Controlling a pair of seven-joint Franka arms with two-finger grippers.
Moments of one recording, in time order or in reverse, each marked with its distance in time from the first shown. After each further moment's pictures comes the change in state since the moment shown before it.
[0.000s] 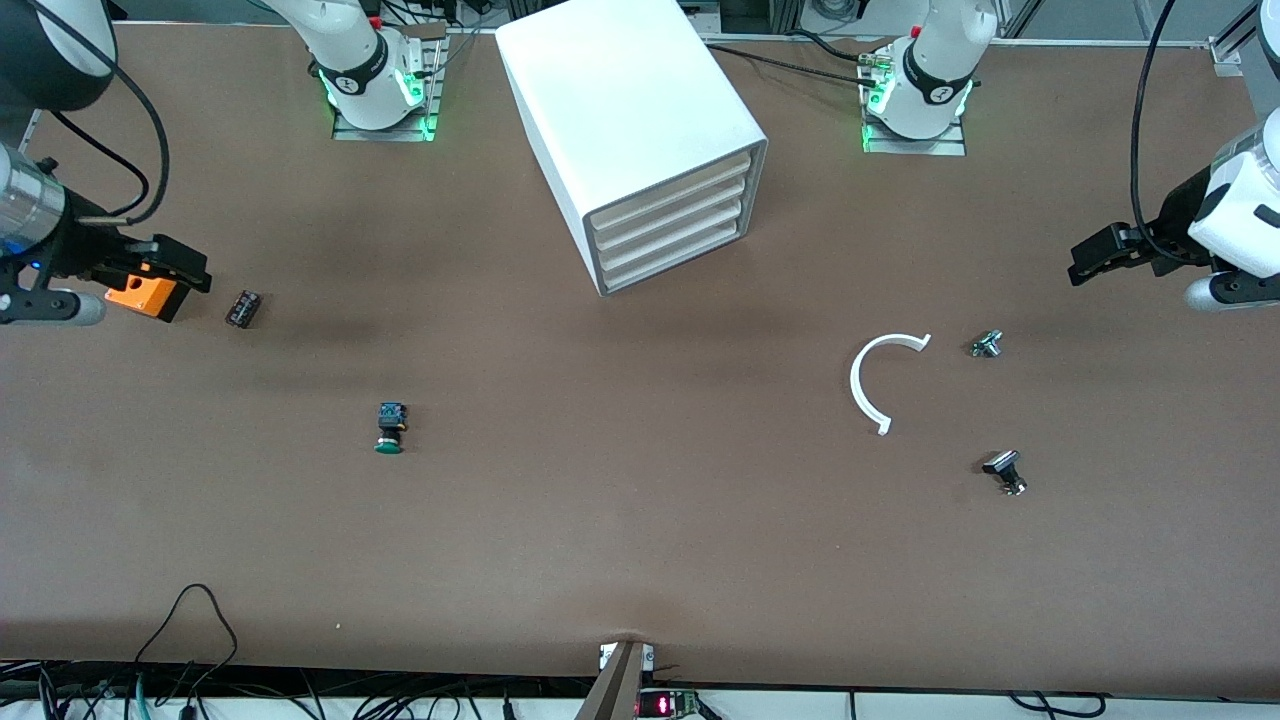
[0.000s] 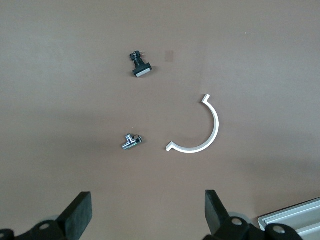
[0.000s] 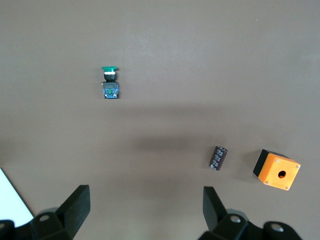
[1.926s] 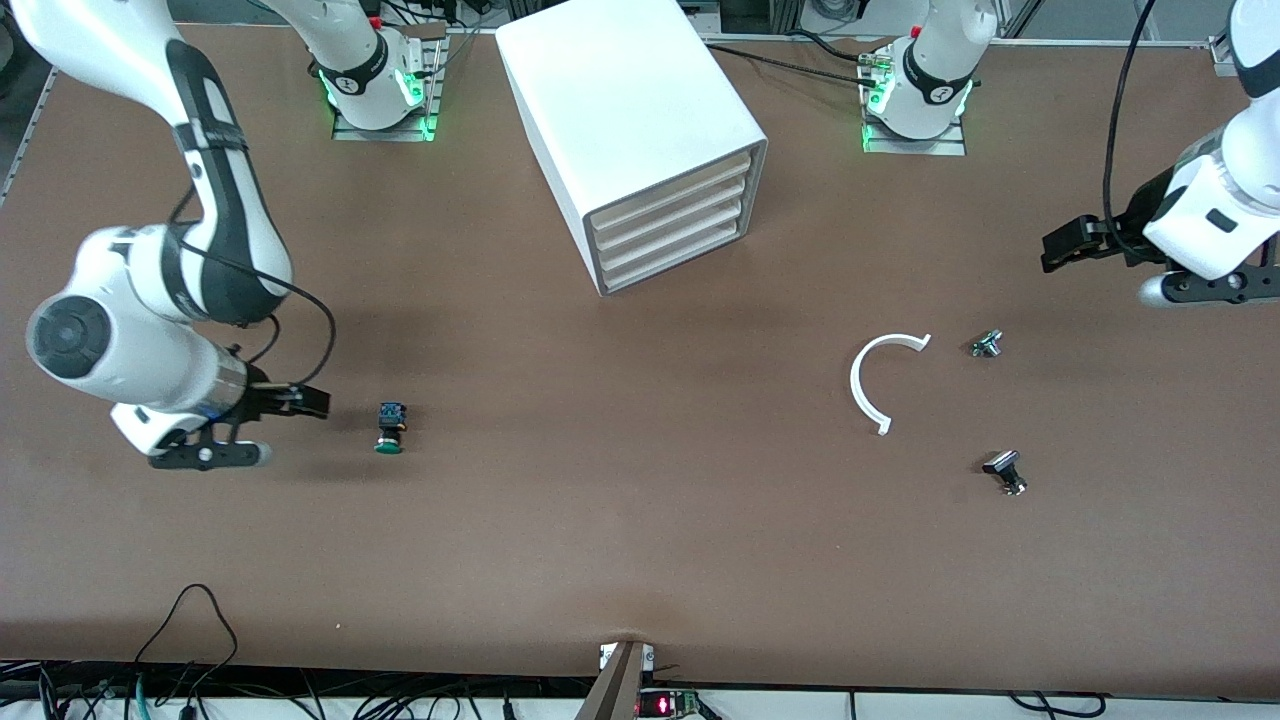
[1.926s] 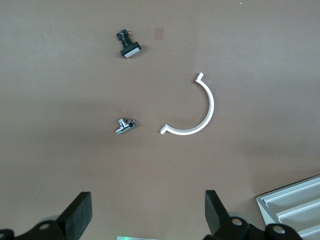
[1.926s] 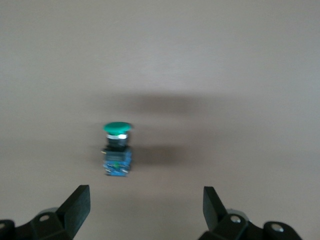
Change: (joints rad) left arm -0.019 0.023 -0.040 0.008 -0.002 -0.072 0.002; right arm 0.069 0.412 0.011 0.002 0.077 0.449 0.000
